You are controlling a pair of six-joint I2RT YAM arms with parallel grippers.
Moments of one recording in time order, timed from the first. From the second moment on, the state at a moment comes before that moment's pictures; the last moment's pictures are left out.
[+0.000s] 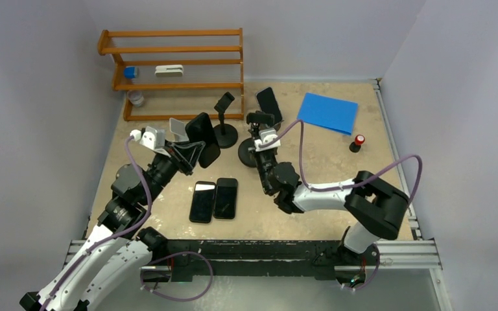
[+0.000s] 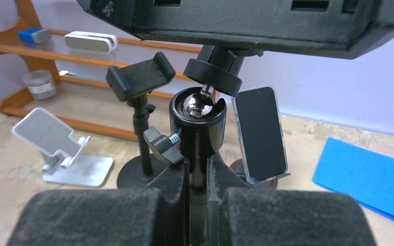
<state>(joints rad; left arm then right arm) -0.58 0.53 0.67 -0.02 -0.03 -0.35 1.04 1.57 0.68 1.22 0.75 -0.26</state>
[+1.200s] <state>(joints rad) -0.59 0.54 0.67 -0.03 -0.05 -0.35 0.85 1.88 0.98 1.05 0.63 -0.14</state>
